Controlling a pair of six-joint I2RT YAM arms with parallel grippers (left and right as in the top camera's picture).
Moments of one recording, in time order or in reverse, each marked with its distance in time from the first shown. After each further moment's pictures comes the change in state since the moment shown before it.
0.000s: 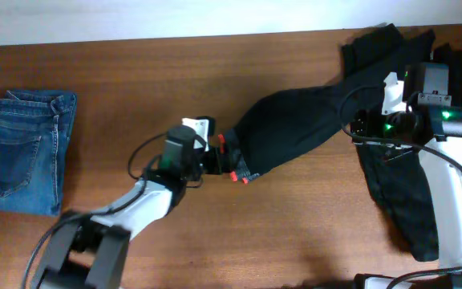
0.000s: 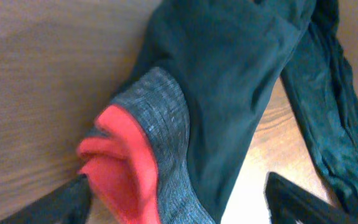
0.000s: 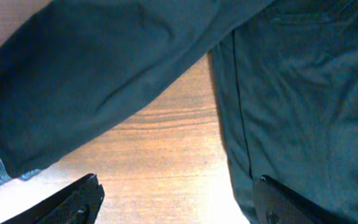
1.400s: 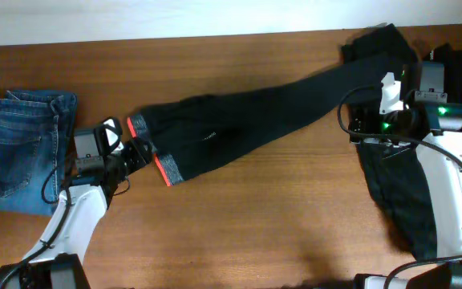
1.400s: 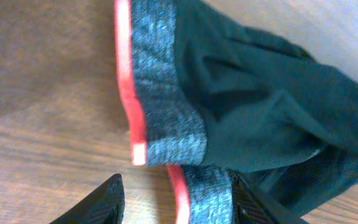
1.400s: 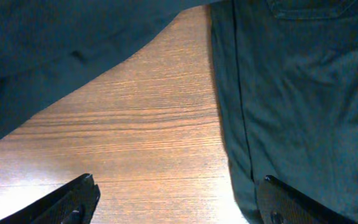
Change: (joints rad) left arm 0.515 -0.207 0.027 -0.488 -0.124 0.102; right arm 0.000 0.035 0.000 0.011 0.000 -0.002
